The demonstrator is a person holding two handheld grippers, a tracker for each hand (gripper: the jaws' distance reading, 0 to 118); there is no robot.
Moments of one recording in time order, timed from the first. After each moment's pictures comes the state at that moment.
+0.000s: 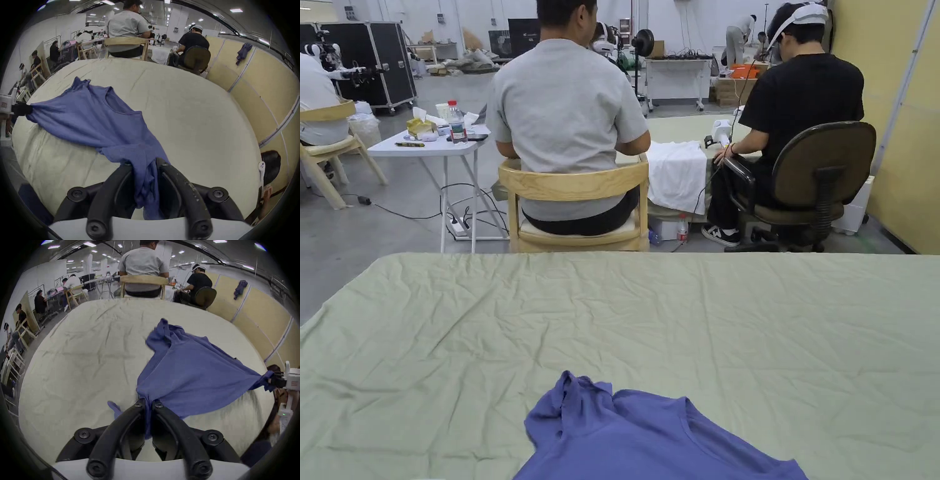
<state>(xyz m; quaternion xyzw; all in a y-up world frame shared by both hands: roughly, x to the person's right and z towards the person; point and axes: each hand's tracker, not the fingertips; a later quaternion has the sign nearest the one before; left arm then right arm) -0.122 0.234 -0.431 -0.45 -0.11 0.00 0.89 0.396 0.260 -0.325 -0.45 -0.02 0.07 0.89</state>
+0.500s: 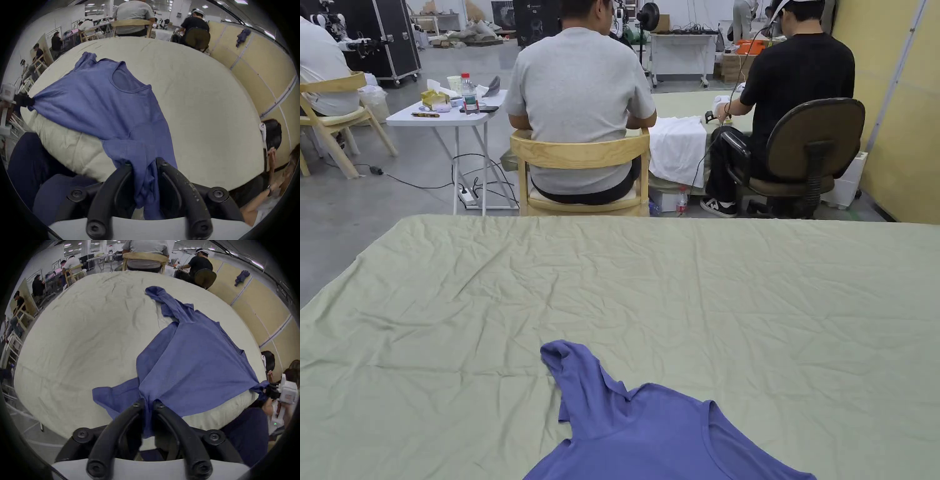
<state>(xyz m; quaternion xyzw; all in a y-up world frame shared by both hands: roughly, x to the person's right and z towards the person) -0.139 0.209 -0.285 -0.54 -0.11 0.05 0.83 0.395 0.222 -0.153 -0.53 0.00 0.02 0.85</state>
